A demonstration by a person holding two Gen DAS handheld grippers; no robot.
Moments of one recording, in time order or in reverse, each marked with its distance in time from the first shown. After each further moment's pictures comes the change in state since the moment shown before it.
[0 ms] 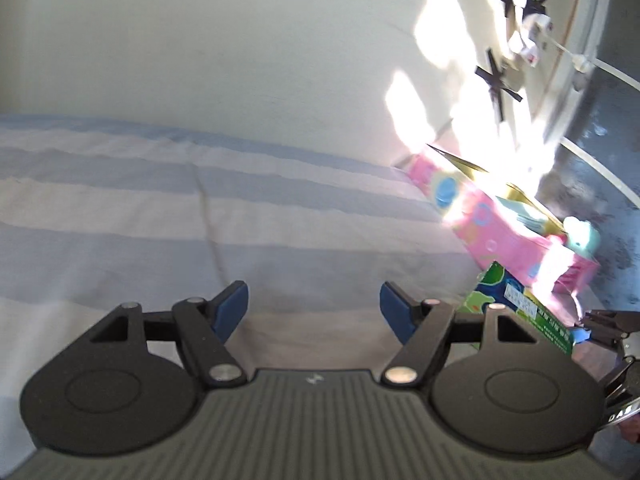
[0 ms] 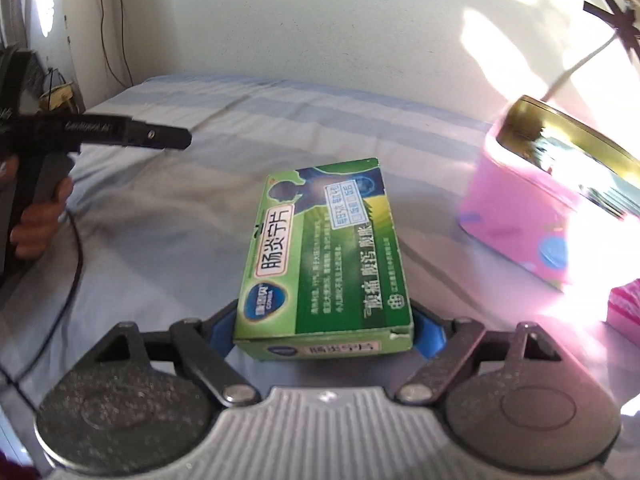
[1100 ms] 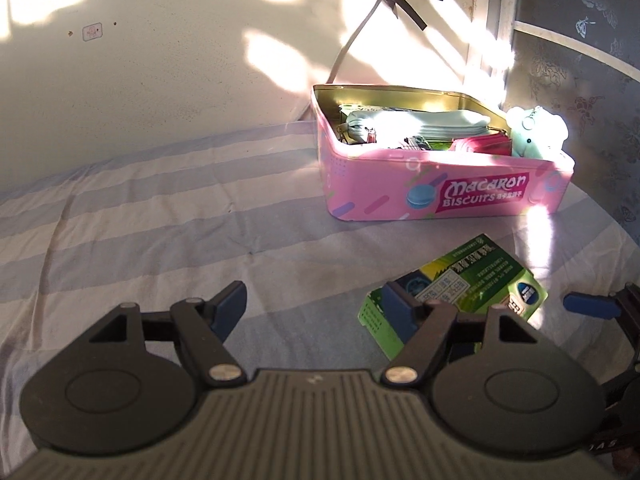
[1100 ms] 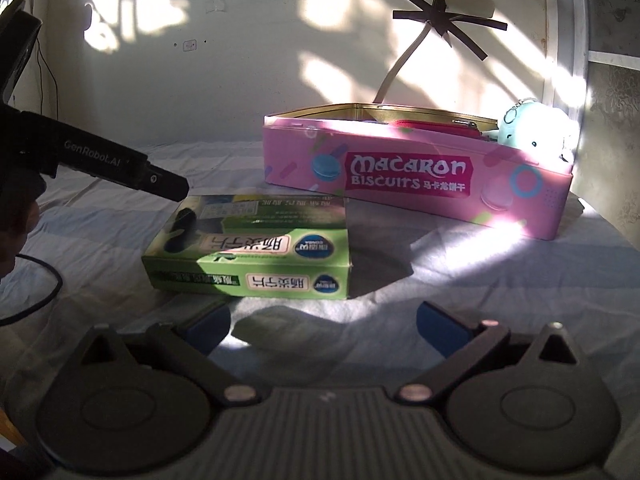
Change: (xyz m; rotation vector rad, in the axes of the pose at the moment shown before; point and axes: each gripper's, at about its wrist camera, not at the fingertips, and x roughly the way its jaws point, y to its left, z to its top) left arm 0.045 -0.216 -0.048 0.286 0.071 0.251; right arm -0.071 -0.050 -0.113 0.211 -0.252 -0.183
